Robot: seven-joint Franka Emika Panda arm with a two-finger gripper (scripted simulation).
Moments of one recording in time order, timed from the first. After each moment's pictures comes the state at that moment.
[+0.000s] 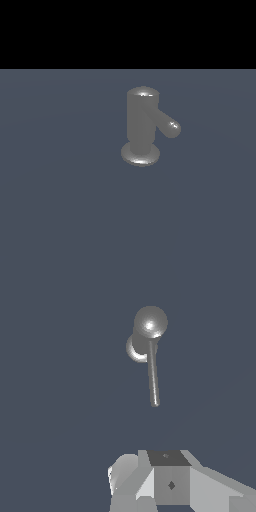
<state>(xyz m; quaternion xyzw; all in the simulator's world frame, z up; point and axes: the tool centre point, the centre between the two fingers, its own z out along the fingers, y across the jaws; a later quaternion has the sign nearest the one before) -0.251 -0.001 0.499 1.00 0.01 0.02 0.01</state>
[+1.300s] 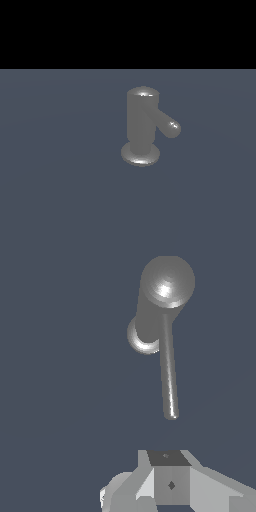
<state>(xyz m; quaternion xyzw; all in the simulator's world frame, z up) -0.247 -0.005 0.369 1.00 0.02 0.01 0.00</state>
